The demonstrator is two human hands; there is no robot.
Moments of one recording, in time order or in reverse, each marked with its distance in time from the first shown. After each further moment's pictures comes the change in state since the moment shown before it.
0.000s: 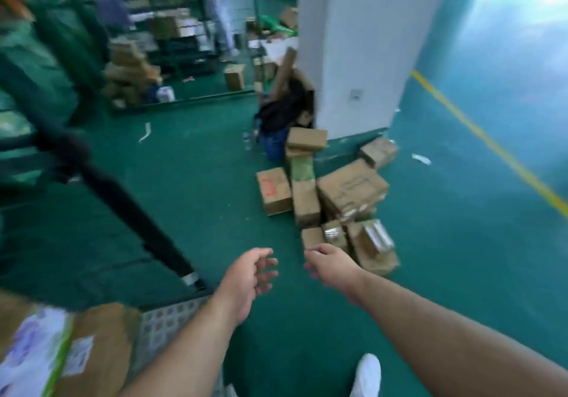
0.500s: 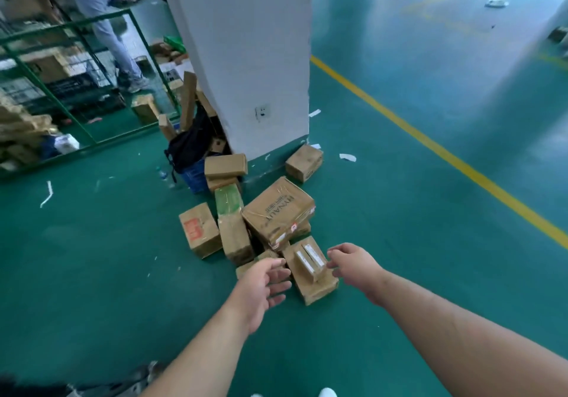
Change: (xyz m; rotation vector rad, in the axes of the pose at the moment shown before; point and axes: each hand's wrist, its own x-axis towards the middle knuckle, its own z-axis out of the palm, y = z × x) left_hand 0.086 0.025 0.350 0.242 -0.261 -0.067; right_hand 0.077 0.077 -0.358 0.183 0.252 0.138
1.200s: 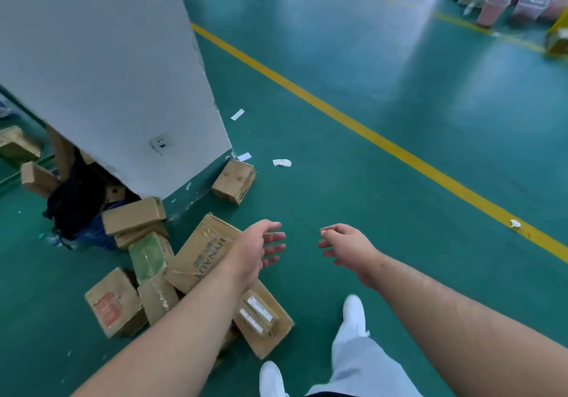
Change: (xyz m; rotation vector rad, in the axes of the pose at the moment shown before) left_hand 0.258 0.210 0.274 0.253 -0.164 -0.009; right_hand 0.213 -0.084 -0.255 0.277 0.177 0.111
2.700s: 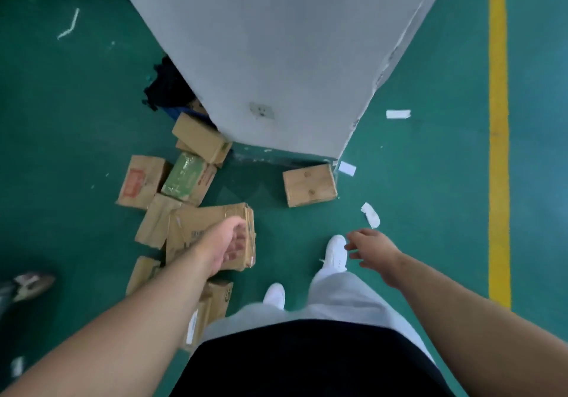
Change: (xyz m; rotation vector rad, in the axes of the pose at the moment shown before) left_hand 0.373 0.221 -0.137 -0.524 0.688 -0.342; right_hand 0.549 -0.403 0.091 -0.848 -0.533 0.093
